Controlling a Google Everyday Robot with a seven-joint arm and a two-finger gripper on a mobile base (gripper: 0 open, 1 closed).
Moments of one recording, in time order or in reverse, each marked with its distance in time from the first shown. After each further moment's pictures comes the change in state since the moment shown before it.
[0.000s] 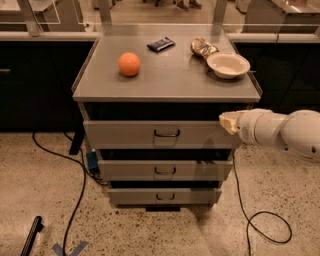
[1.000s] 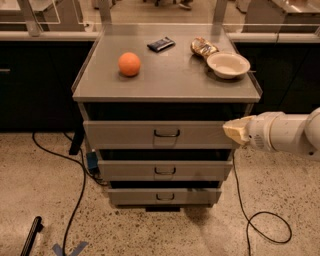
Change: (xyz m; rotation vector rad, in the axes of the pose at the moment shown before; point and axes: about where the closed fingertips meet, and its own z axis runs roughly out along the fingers) arm 0.006 0.030 -0.060 -0.107 0.096 -0.095
